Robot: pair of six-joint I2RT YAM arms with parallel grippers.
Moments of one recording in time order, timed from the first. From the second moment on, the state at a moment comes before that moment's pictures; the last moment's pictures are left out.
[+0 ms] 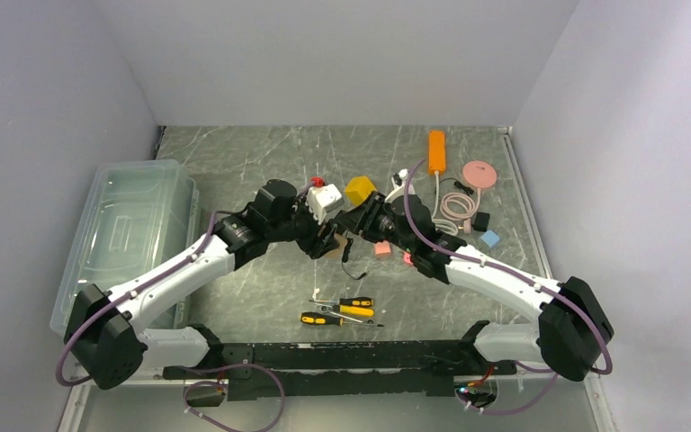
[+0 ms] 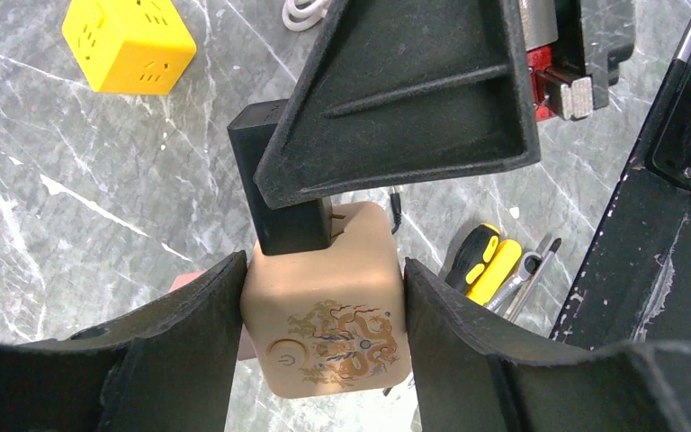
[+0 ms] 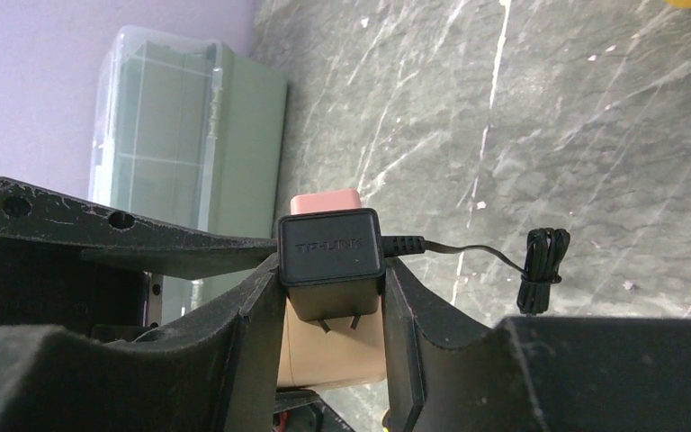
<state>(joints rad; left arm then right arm) -0.72 1.22 0.95 -0.27 0.33 0.11 0.74 1.23 0.74 0.17 -0.01 0.99</state>
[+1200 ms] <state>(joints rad) -0.73 1.26 0.96 -0.28 0.30 0.09 0.78 1.22 0.73 0.13 0.08 0.96</state>
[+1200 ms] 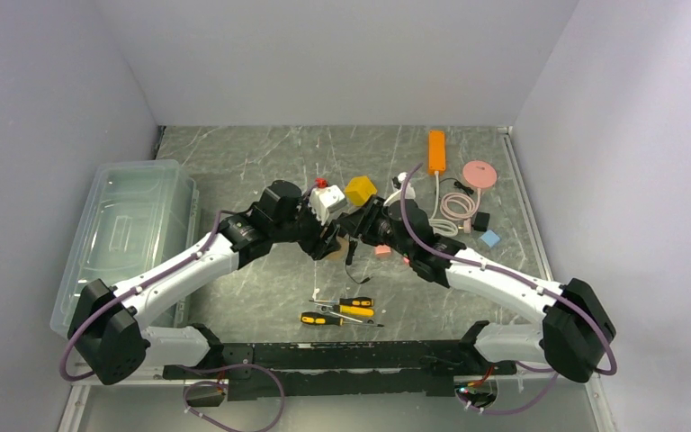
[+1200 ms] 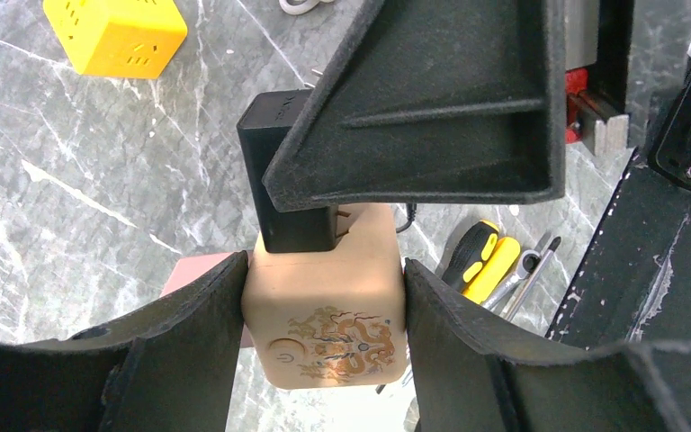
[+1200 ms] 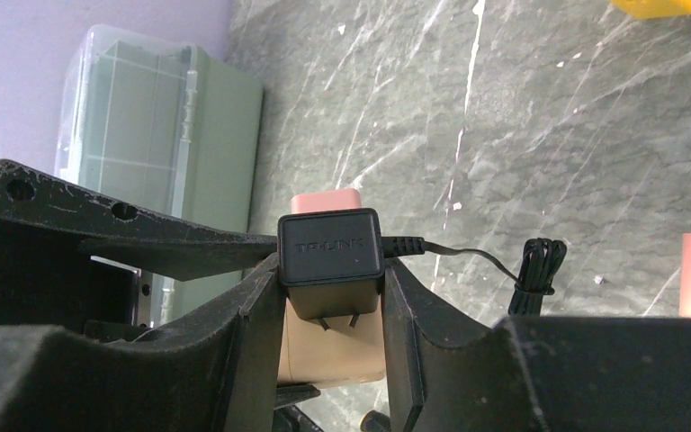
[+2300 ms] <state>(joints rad) -0.69 1.24 0.95 -0.21 0.37 0.05 0.70 1.16 0.67 0.20 -0.03 0.99</state>
